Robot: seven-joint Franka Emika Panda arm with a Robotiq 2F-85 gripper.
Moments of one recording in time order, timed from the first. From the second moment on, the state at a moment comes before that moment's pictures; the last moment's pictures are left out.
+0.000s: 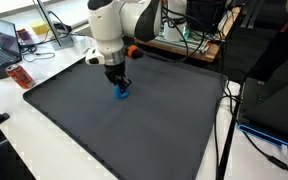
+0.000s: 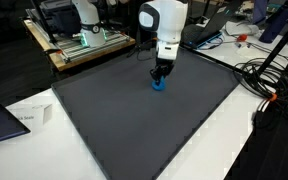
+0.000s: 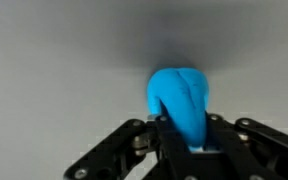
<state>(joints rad) 0.16 0.57 -0.10 -1.95 -0.04 2.53 0.16</state>
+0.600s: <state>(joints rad) 0.15 0.30 -0.11 -1.98 -0.07 2.32 0.16</state>
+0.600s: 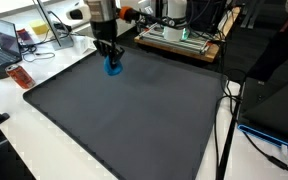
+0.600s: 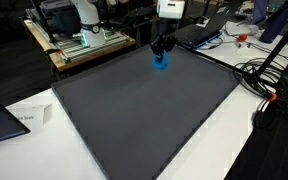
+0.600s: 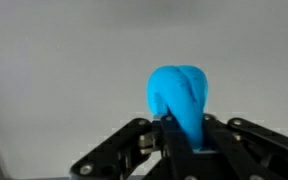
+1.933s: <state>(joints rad) 0.11 -0.10 0.01 -1.93 -0.07 1.99 0.16</state>
